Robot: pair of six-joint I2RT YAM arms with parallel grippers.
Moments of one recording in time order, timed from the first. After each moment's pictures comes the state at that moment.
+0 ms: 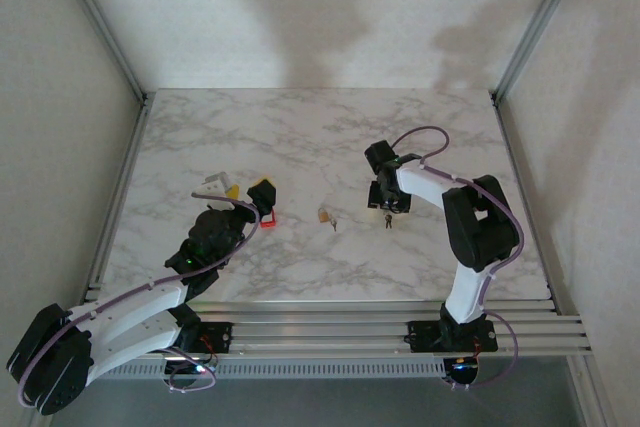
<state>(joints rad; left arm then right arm) -0.63 0.91 0.31 0.49 -0.41 -0.69 0.46 1.84 1.16 -0.69 0.16 0.56</state>
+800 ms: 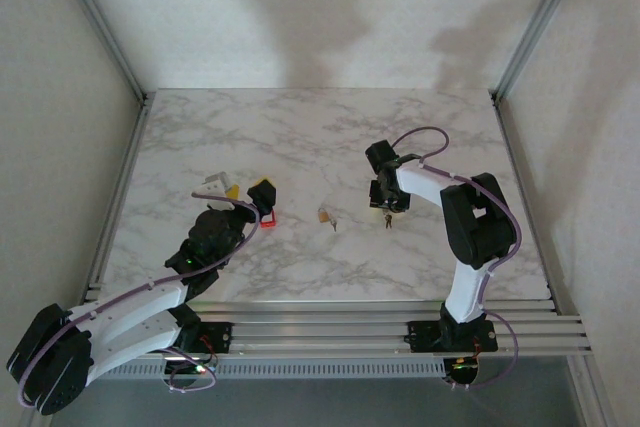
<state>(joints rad) -0.63 0.91 0.31 0.49 -0.41 -0.68 0.45 1.86 1.16 -0.66 0.14 0.56</state>
